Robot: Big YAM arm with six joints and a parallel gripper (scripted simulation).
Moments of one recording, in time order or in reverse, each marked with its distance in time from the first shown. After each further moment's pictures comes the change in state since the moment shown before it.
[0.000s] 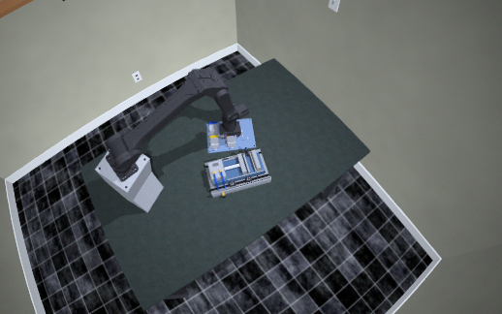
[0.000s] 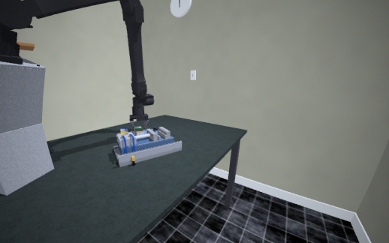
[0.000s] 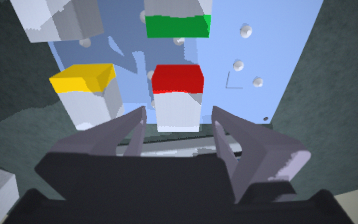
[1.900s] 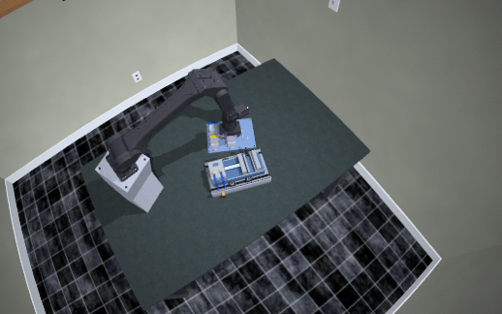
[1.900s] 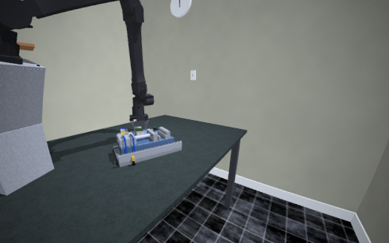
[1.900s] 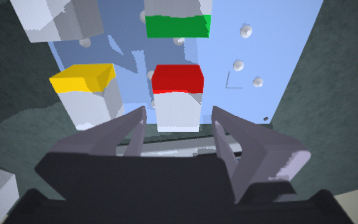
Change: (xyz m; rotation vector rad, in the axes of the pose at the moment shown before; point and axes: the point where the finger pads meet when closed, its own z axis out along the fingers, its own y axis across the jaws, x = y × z) arm 0.000 0.000 0.000 0.000 0.000 0.000
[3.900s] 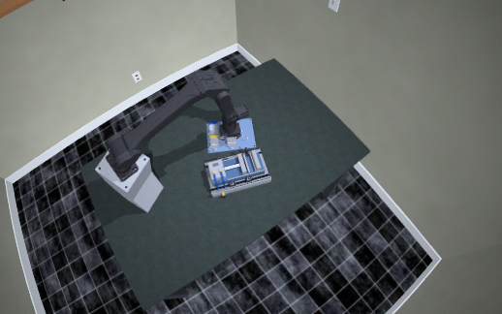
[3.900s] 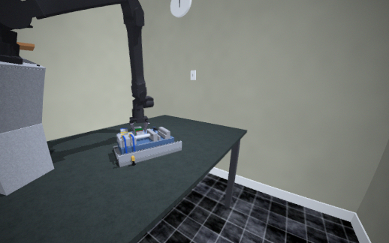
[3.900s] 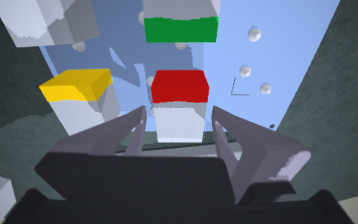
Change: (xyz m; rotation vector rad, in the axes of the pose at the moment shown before) arm -0.001 0.002 0.014 -0.001 0.001 -0.002
